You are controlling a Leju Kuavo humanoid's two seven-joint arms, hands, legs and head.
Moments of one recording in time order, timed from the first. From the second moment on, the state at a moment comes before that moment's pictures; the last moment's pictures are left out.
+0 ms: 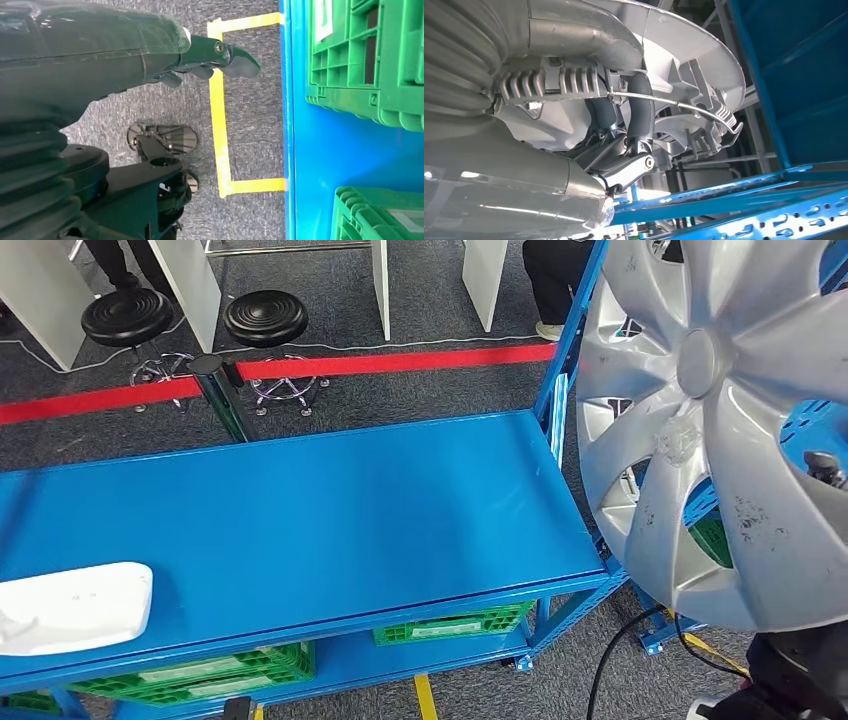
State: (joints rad) left arm -0.13 -0.03 -0.78 -0.22 0.79 0.36 -0.47; right arm 0.08 -0.39 0.21 -2.49 -0.49 -0.45 -0.38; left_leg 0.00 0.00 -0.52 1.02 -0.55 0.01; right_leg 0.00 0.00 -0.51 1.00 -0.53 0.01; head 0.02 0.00
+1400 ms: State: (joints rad) left arm -0.09 -0.05 -0.77 -0.21 0.78 0.35 -0.29; right arm 0.17 -0.40 0.25 -2.44 -0.45 -0.52 -0.22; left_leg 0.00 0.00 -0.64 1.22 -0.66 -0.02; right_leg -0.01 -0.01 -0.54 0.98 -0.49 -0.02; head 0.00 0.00
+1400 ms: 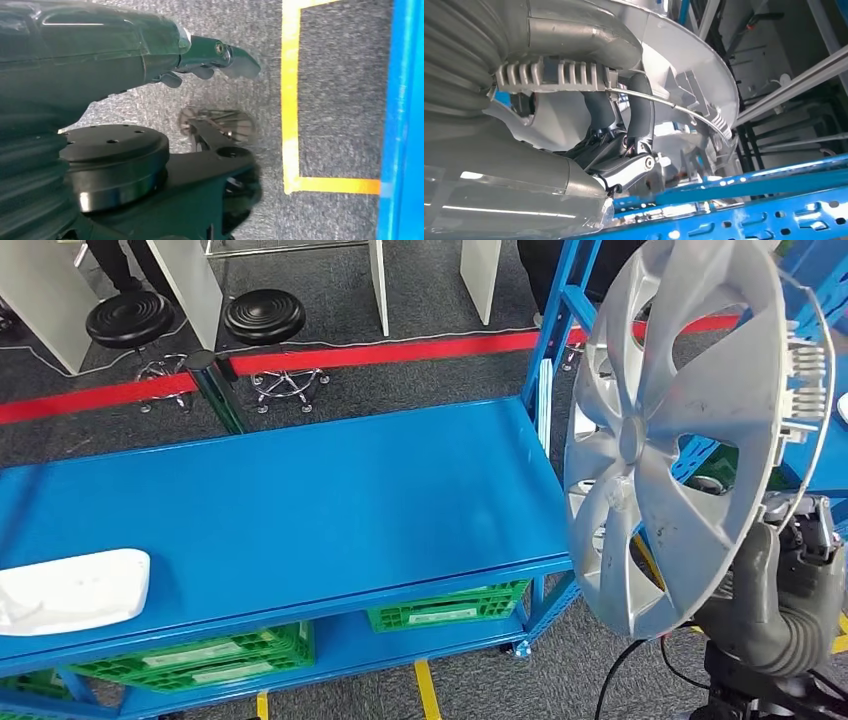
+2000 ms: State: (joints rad) left arm -0.10 -0.06 -0.77 -0.21 0.78 0.34 -0.30; right arm 0.16 -0.43 0.24 -2.41 -0.50 -0.52 -0.21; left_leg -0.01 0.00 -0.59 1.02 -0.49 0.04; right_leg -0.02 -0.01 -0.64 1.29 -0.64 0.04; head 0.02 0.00
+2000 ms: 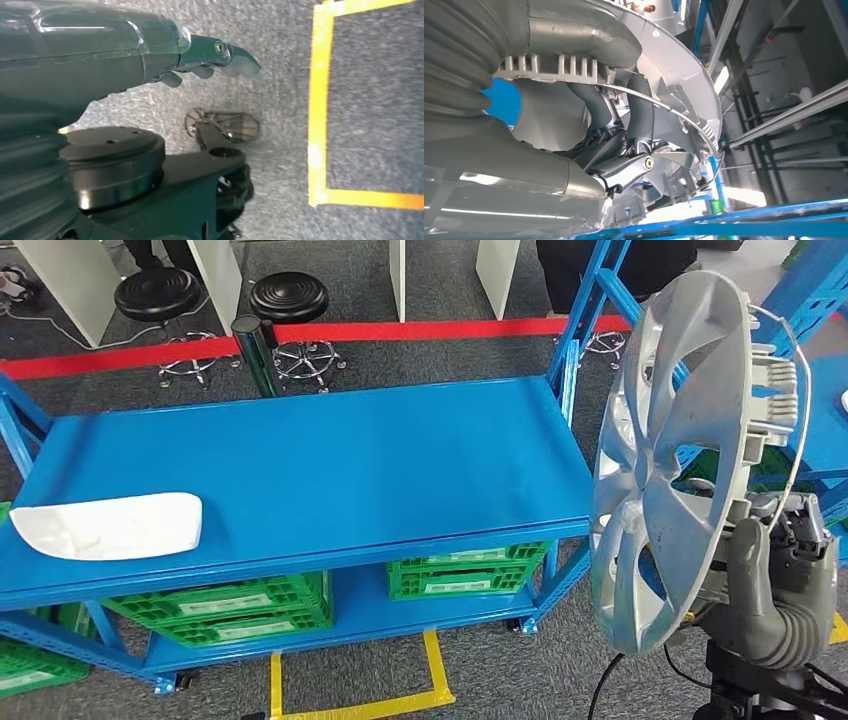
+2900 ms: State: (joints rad) left arm -0.10 -0.06 -0.77 -0.21 0.79 0.28 -0.28; right arm 0.18 -0.43 0.22 -2.39 -0.53 -0.51 -0.22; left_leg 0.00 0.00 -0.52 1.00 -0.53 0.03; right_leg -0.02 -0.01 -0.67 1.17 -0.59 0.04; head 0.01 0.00
